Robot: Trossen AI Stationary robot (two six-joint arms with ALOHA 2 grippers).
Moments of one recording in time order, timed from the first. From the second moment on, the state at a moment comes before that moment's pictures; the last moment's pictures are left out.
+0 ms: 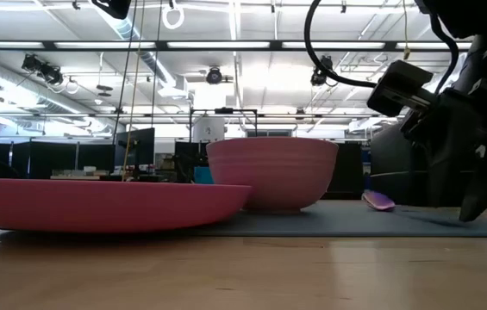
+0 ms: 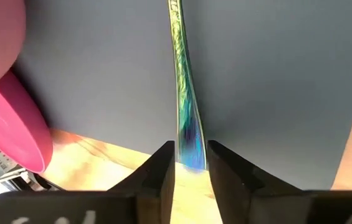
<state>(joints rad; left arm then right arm) -0.59 1.22 0.64 0.34 -0.34 -0.04 0.46 1.55 0.59 0.01 0.03 2.14</state>
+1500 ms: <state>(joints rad) -0.56 1.17 0.53 0.29 -0.35 -0.06 0.55 1.54 1.17 -0.87 0.50 1.50</state>
